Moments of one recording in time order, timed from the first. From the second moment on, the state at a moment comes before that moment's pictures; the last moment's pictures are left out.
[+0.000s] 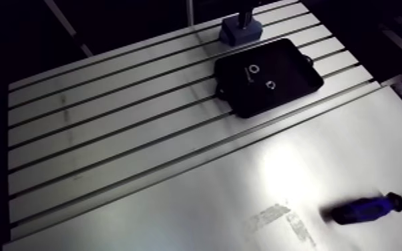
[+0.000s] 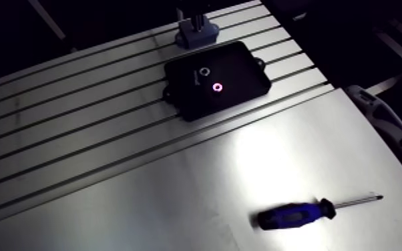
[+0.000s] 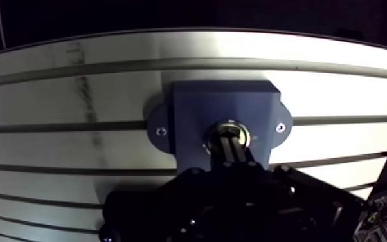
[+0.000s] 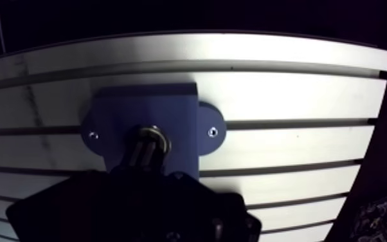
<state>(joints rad) -0.42 -0.87 1.39 -1.98 -1.64 -1.98</state>
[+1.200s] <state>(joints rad) -0.42 -0.98 1.35 -1.87 -1.64 -1.97</state>
